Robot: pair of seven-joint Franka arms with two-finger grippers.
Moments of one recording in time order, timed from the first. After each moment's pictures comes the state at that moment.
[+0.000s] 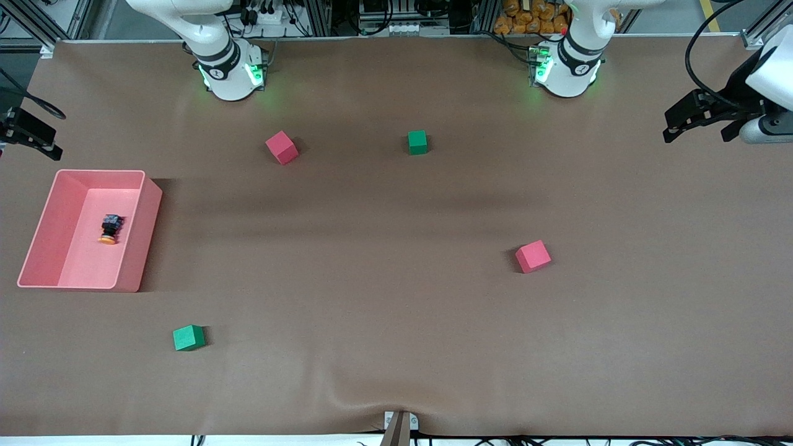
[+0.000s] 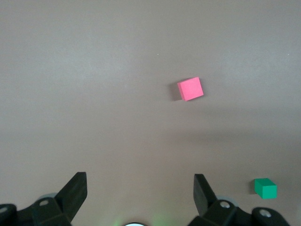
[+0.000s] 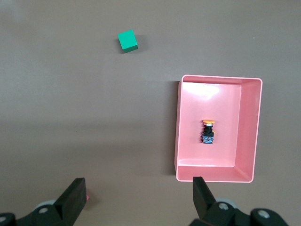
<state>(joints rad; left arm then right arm) -0.03 -0.08 -0.08 -1.58 -0.01 1.50 -0.12 0.02 -0.05 -0.11 -1.56 -0.03 1.55 -0.11</state>
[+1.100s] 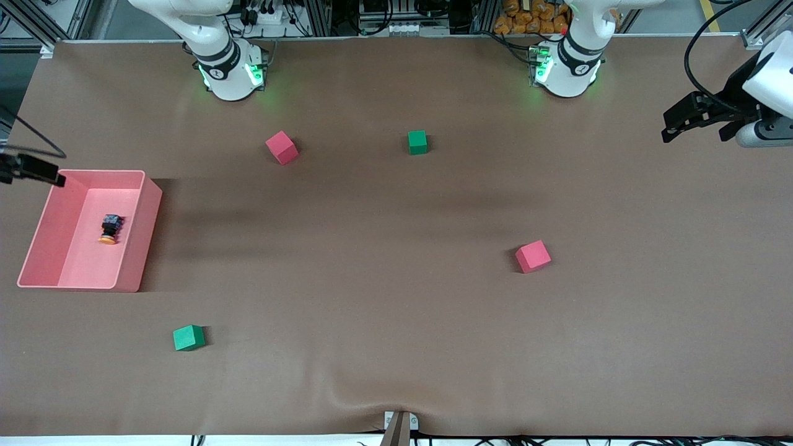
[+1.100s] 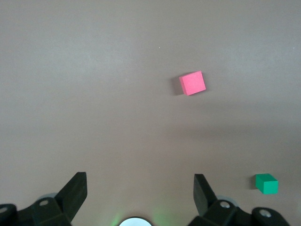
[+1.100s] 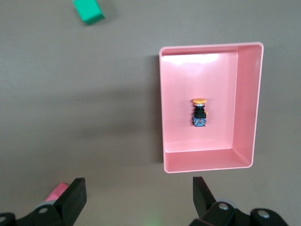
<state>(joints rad) -0.03 -0.07 -0.07 -1.58 -0.01 1.48 -0.12 -0.10 0.14 -0.12 -1.57 -0.03 1.56 -0.14</state>
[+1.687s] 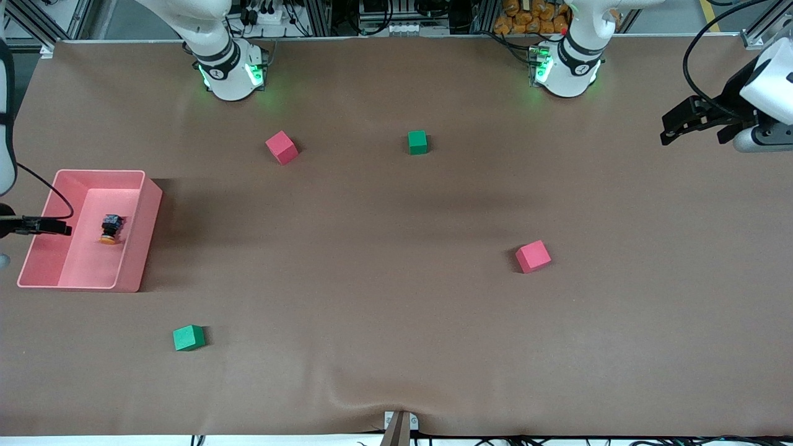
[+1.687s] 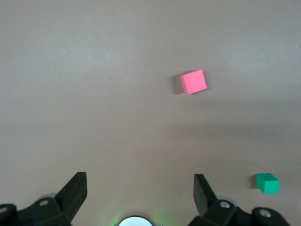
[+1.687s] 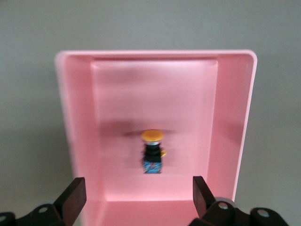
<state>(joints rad) -0.03 -0.06 -0.07 -1.58 -0.01 1.48 -0.12 -0.32 0.45 -0.12 -1.62 -0.02 1.91 -0.40</state>
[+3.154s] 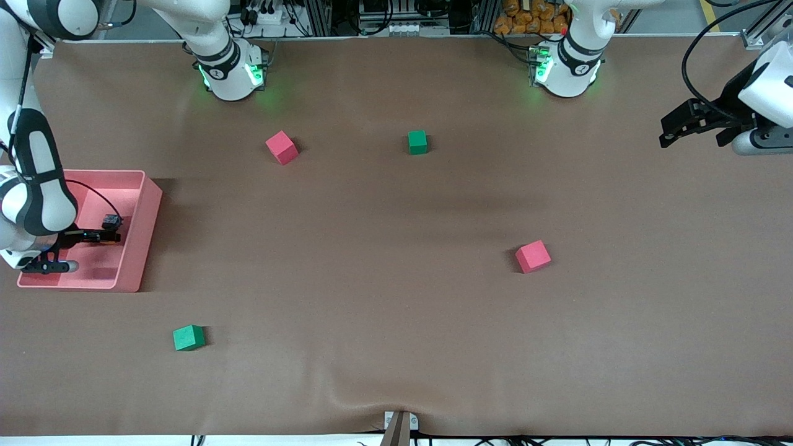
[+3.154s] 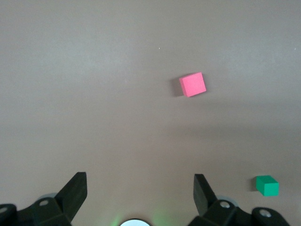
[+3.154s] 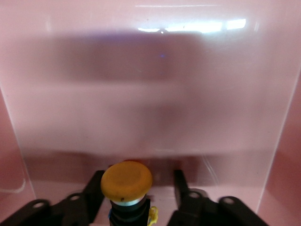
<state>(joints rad) -0.03 -0.06 -0.07 -1.58 -0.01 1.50 -0.12 -0.39 0.67 -0.11 -1.72 0.04 2.14 -0.51</state>
